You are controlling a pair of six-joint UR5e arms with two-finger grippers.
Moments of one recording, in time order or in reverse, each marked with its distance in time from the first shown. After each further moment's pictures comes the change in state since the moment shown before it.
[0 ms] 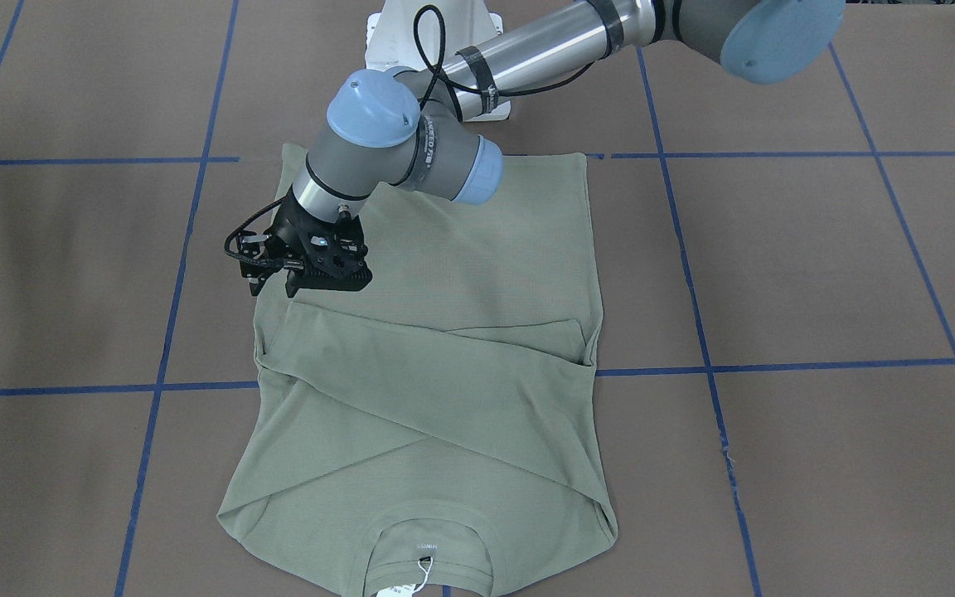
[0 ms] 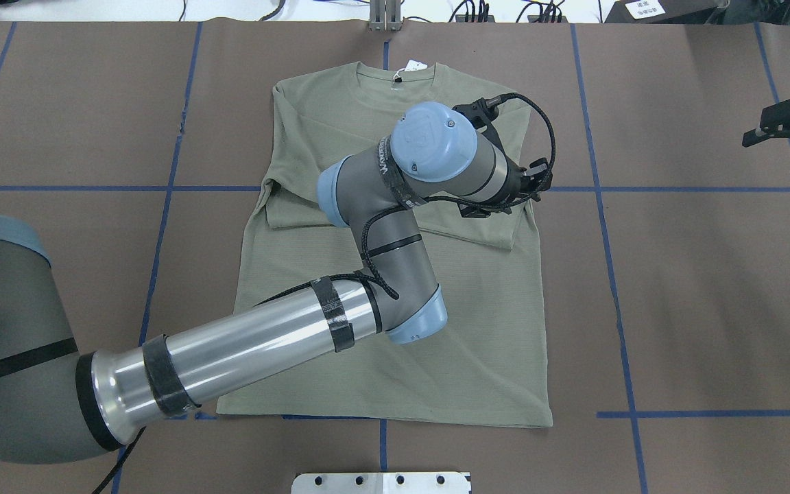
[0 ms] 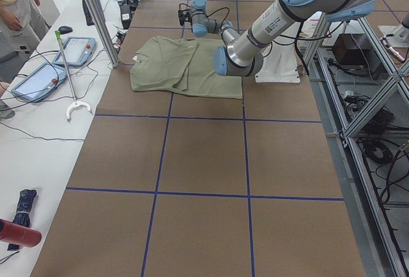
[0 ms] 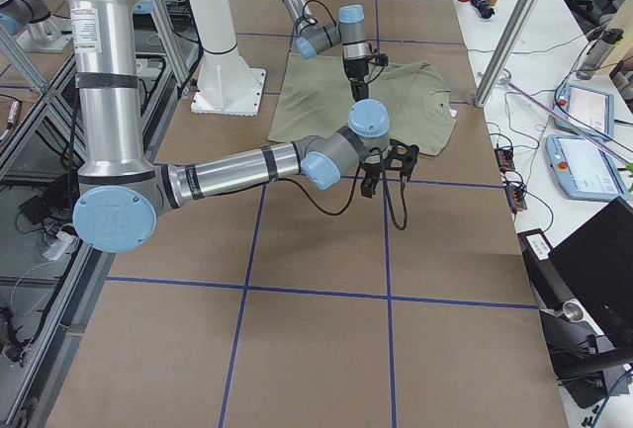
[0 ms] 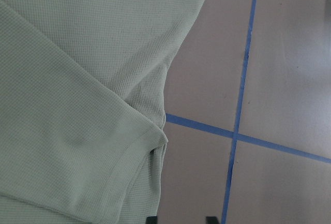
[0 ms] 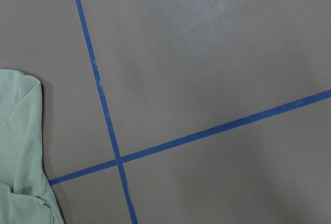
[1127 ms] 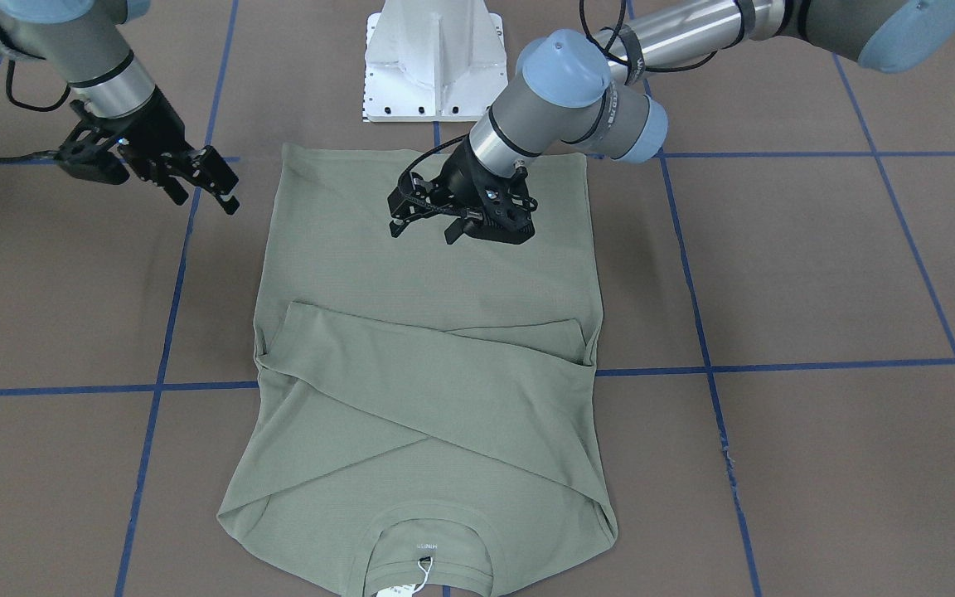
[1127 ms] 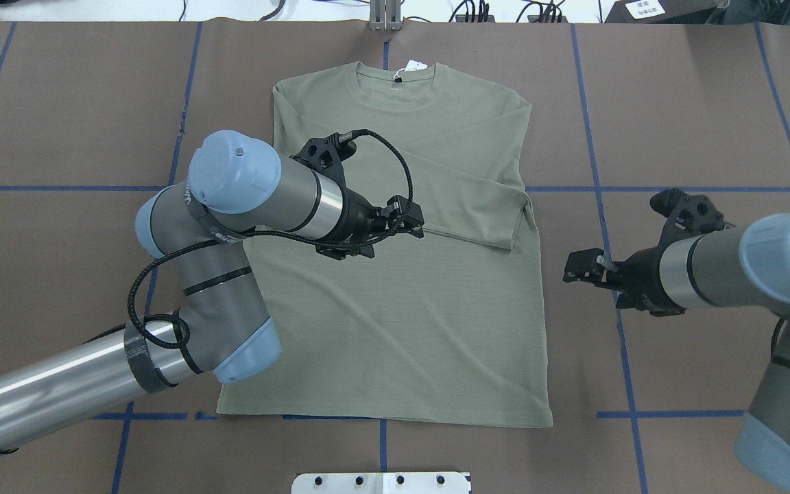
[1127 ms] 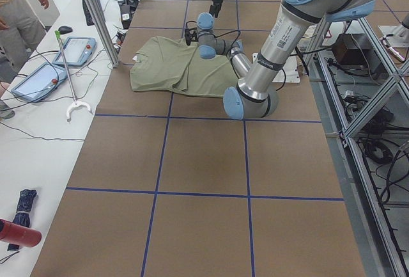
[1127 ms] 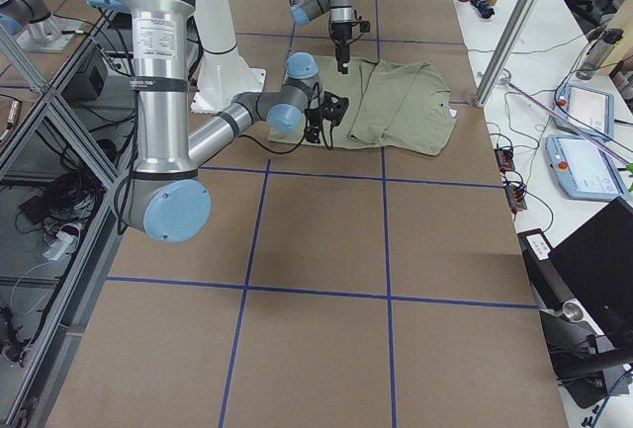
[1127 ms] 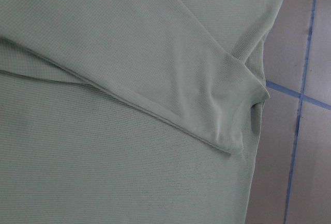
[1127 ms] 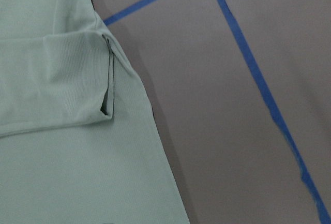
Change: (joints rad) left arm -0.047 0.477 -0.567 0.108 -0.120 0.059; right arm -0.724 -0.044 0.352 -0.067 -0.566 0.613
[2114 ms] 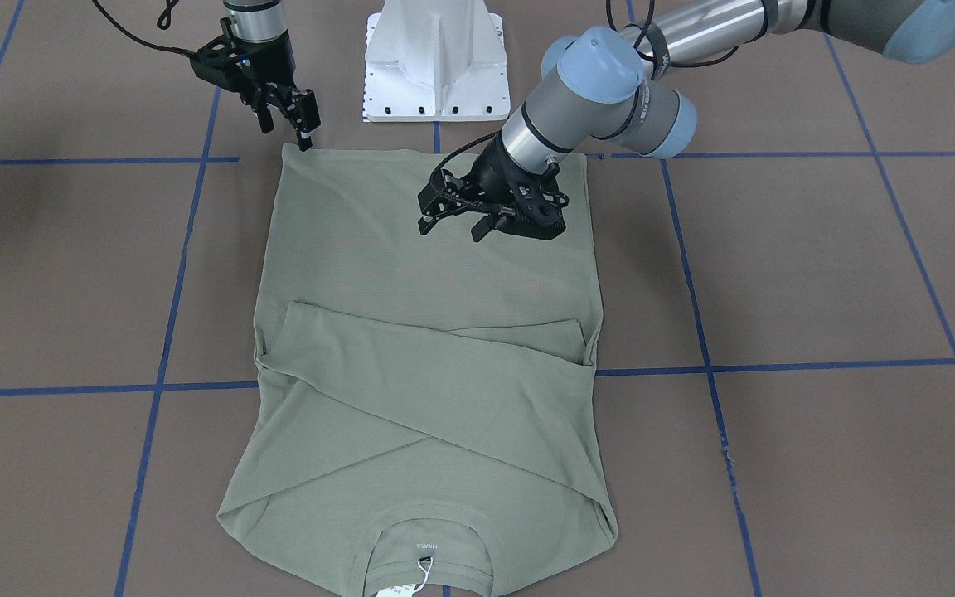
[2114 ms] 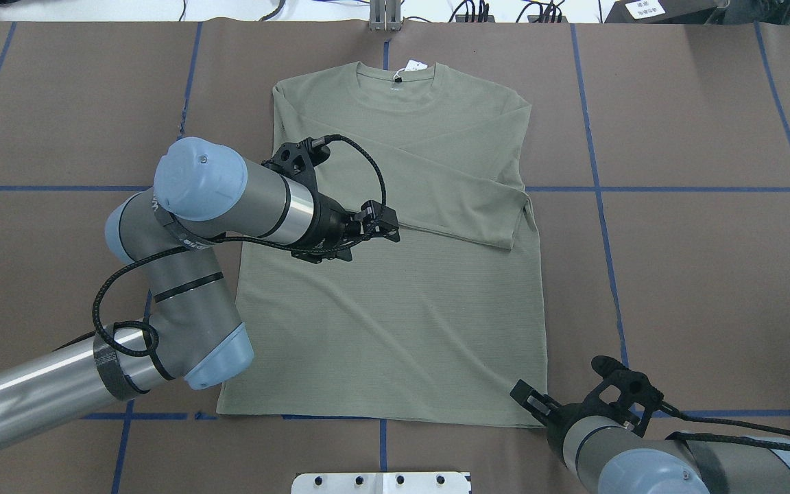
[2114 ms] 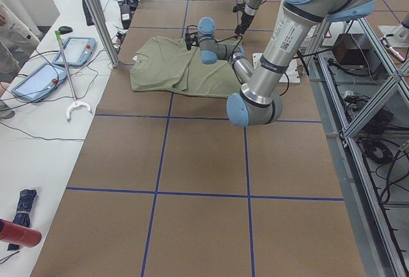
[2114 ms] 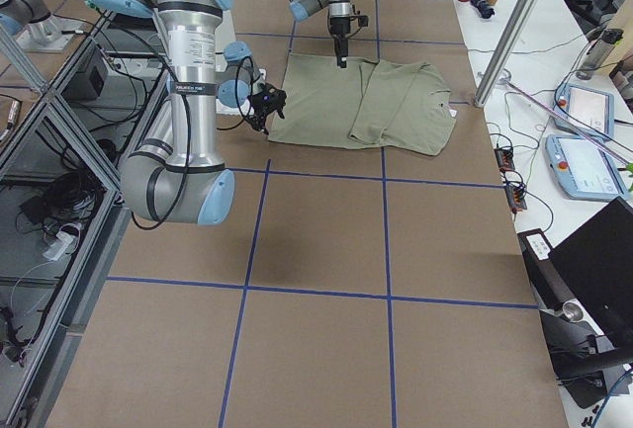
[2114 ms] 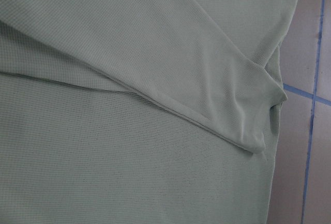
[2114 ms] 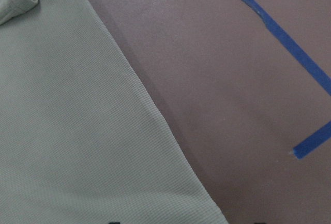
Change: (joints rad) left arm -0.007 0.065 -0.047 -0.009 -0.003 0.008; right arm -0.525 0.054 0.056 -0.314 -0.537 0.538
